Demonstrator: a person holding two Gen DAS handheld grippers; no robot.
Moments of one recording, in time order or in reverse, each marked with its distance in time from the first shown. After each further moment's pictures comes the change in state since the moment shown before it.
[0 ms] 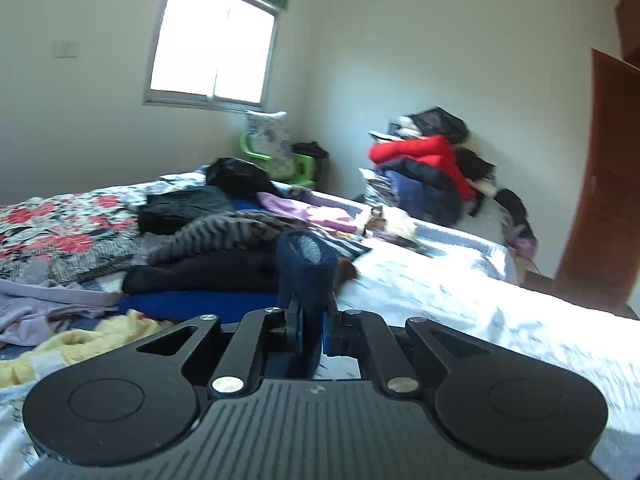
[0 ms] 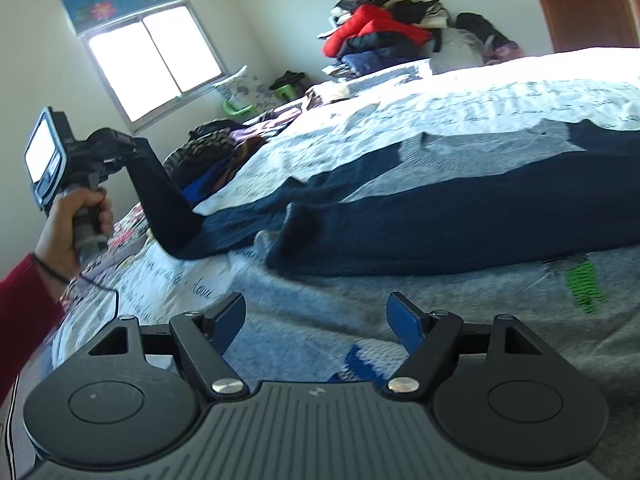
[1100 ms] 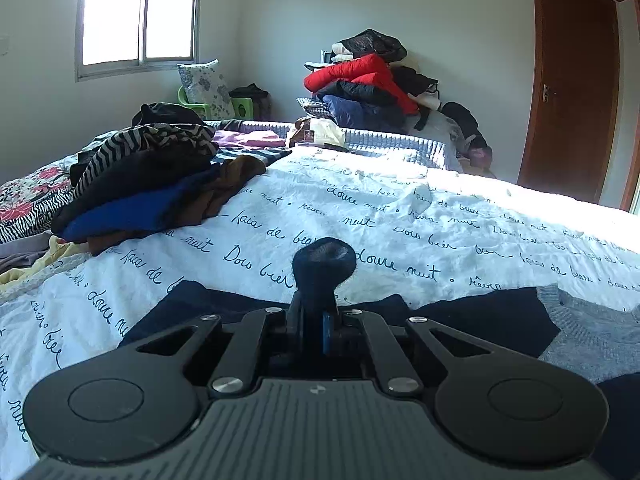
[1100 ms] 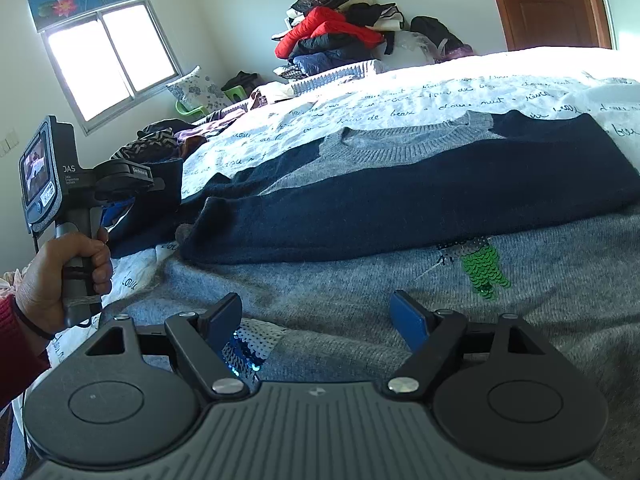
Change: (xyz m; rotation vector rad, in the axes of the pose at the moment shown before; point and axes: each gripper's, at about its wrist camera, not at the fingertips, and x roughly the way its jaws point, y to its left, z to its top) left arm 0.010 -0.082 -0.100 0.158 0.168 -0.091; right arm -0.009 -0.040 -0.011 -0.002 0.000 -0.141
